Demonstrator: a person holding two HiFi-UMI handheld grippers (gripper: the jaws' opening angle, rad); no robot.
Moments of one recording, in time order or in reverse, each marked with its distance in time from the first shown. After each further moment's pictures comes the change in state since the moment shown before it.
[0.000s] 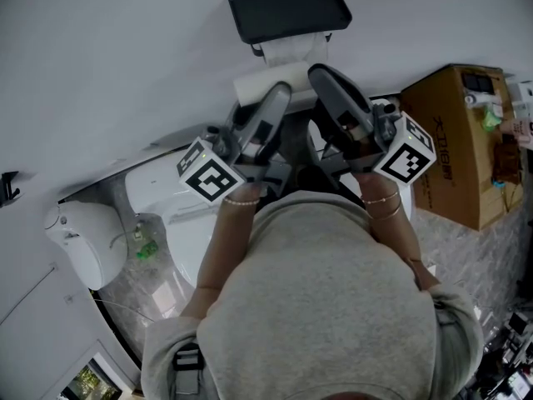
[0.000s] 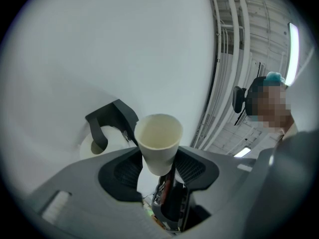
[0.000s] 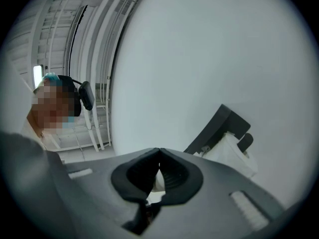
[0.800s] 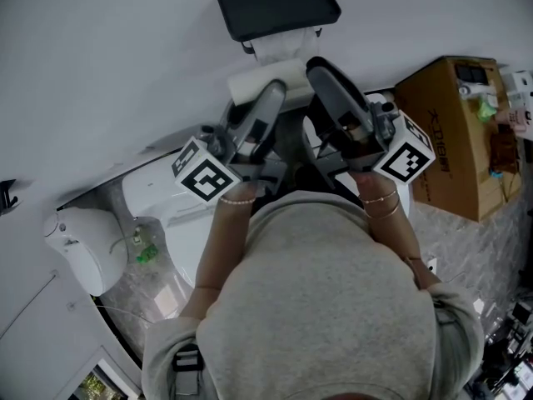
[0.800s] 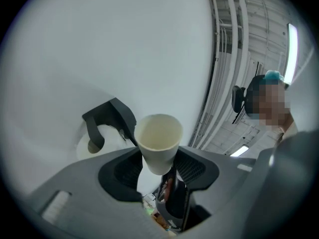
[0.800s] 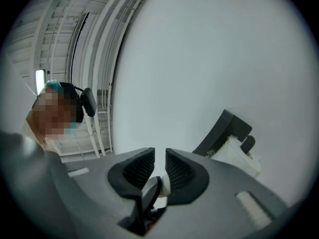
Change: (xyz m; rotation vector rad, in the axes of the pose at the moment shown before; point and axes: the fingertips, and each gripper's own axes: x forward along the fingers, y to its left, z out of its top) left arm 0.001 0.001 -0.001 0.004 0.016 -0.017; right arm -0.004 0.005 0.007 0.022 -0.068 0.003
